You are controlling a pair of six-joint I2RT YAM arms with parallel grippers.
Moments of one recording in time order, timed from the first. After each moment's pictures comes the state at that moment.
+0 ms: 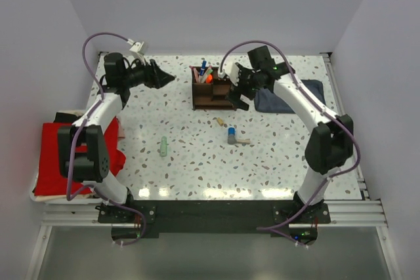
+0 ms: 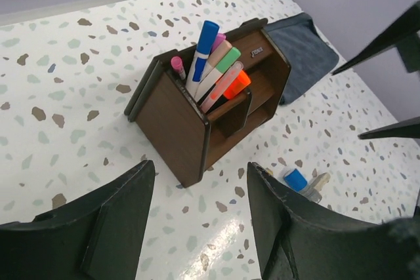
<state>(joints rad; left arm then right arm) 0.01 1.64 1.15 0.19 0.86 -0.24 0.41 1.82 1.67 -0.80 -0.38 -0.80</state>
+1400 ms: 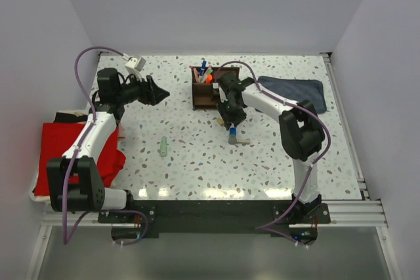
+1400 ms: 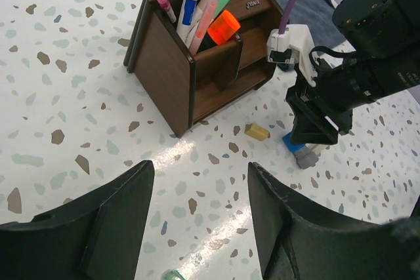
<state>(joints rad) 0.02 1.36 0.96 0.01 0.78 -0.12 0.57 2.04 1.60 -0.87 -0.04 0.15</state>
